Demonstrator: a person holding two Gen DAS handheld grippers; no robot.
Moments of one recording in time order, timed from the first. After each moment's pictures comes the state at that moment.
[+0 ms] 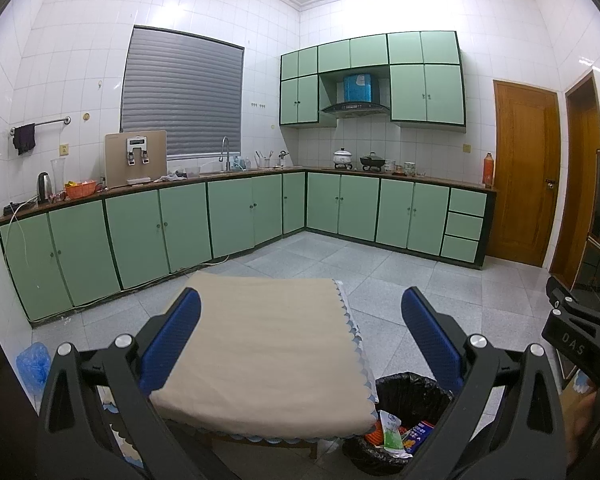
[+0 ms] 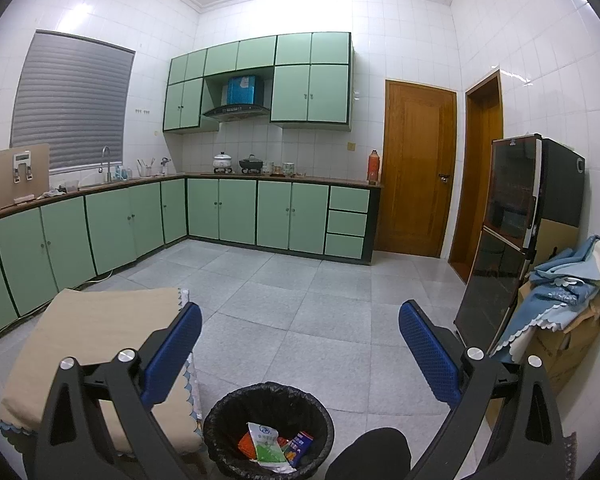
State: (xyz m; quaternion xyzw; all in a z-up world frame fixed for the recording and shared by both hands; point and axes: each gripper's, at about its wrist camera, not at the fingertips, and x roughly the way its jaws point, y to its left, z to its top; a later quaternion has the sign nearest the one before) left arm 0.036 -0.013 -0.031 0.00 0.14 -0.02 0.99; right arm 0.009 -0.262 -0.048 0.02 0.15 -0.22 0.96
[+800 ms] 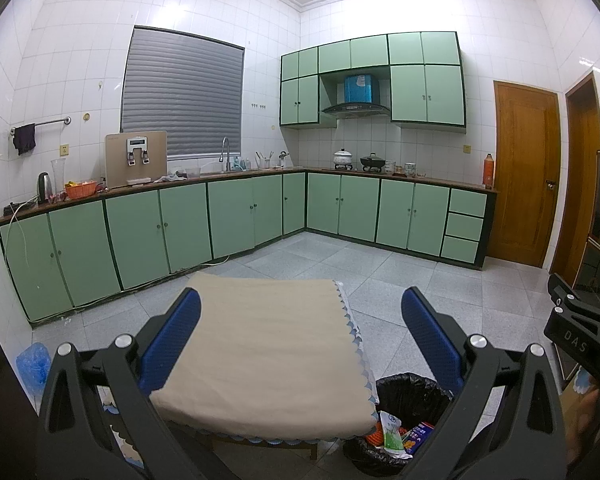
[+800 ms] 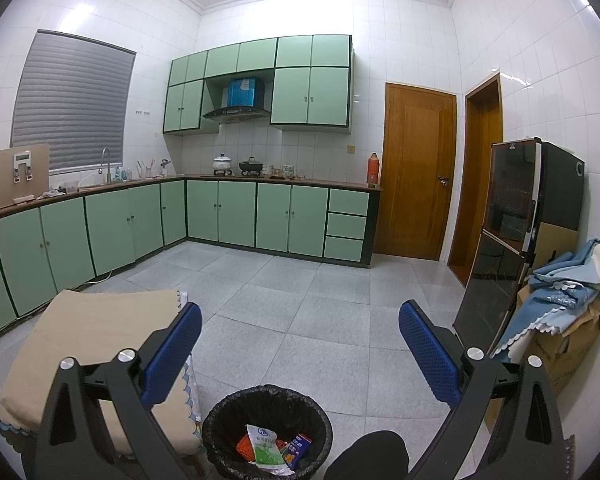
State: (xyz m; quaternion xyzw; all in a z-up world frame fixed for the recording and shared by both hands) left arm 0.037 -0.012 -0.032 0.00 0.14 -0.02 0.99; right arm 0.010 -0.267 -0.043 0.01 0.14 -0.22 0.97
